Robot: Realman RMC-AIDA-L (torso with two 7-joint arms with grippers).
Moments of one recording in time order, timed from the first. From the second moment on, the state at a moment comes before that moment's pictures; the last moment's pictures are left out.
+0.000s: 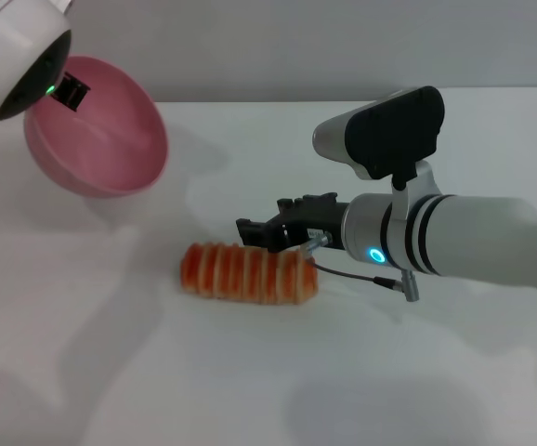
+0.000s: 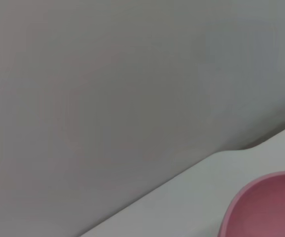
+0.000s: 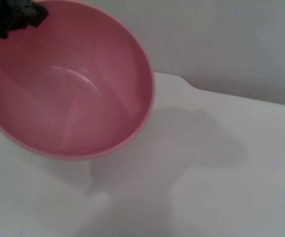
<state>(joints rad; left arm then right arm) -0.68 -2.06 1.75 1.43 0.25 -1.32 -0.11 0.50 2.08 -2.06 -1.12 0.81 0.47 -0.16</state>
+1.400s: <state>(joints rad) -0.72 -2.07 1.77 1.41 0.24 -1.32 -0.10 0.57 2.08 -2.09 -1.00 0.97 0.53 -0.16</state>
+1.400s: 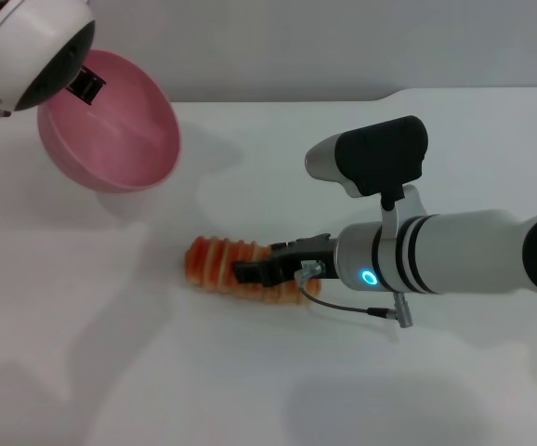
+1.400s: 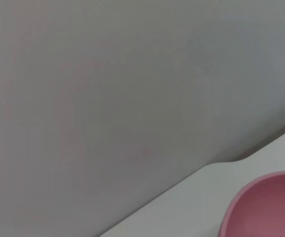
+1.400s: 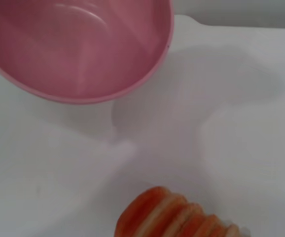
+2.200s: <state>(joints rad) -0.72 -2.06 1.76 1.41 0.25 -1.32 -0.10 0.56 2.07 -2.05 -1.06 0.96 0.57 -0.23</state>
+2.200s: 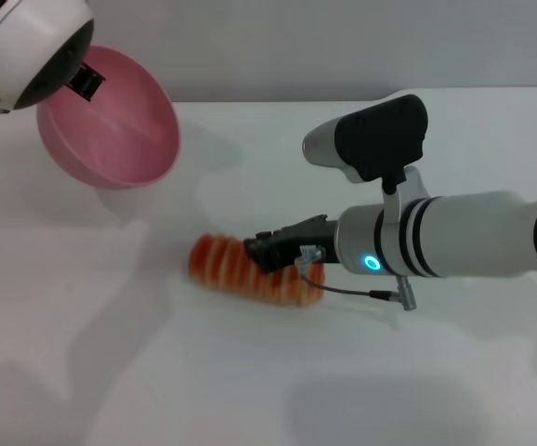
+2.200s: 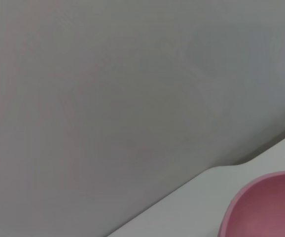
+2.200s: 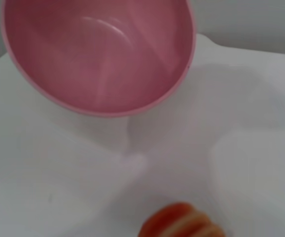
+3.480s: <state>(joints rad) -0.74 -2.07 1.77 1.40 0.24 -1.31 -0.09 0.52 2.07 -1.99 -1.05 0.92 0.58 -0.23</state>
